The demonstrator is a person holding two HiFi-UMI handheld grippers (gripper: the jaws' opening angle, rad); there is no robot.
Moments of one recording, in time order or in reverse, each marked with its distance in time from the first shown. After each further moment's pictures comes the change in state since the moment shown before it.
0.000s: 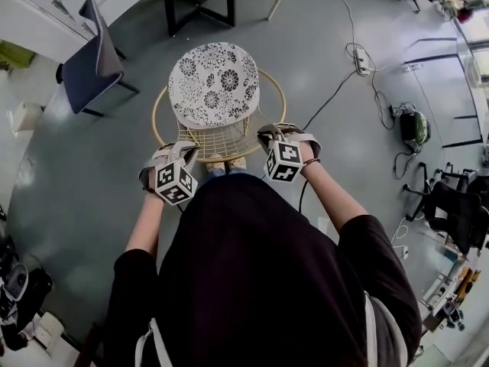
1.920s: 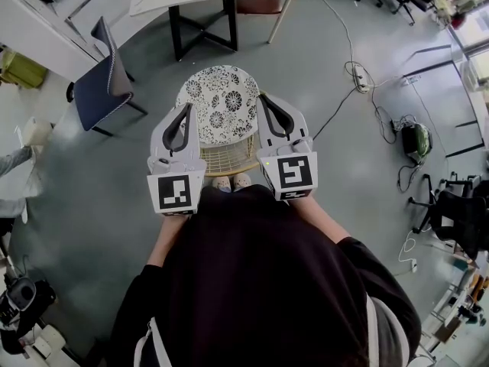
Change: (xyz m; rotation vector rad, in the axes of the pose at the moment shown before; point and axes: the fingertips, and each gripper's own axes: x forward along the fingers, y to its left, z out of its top) left arm -0.225 0.160 0.165 -0.519 -0.778 0.745; right arm -0.237 -0.157 0.130 0.730 -0.783 -0.739
